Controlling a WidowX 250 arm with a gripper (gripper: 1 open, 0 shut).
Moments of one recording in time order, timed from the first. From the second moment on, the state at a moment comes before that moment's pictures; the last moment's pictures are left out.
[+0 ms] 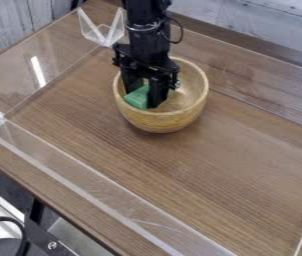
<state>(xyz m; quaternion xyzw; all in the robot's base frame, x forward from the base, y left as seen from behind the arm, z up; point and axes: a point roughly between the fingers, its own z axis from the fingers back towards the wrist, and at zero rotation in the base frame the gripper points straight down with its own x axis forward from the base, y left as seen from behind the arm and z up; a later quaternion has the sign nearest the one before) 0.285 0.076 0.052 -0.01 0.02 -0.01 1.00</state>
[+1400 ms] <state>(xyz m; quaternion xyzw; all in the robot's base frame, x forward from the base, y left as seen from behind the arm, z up) 0.295 0.084 0.050 -0.03 0.00 0.02 1.00</state>
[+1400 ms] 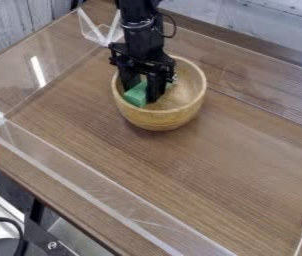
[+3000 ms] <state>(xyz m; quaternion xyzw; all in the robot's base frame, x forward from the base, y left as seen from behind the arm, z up) 0.303 0.074 0.050 -0.04 0.00 0.02 1.00</state>
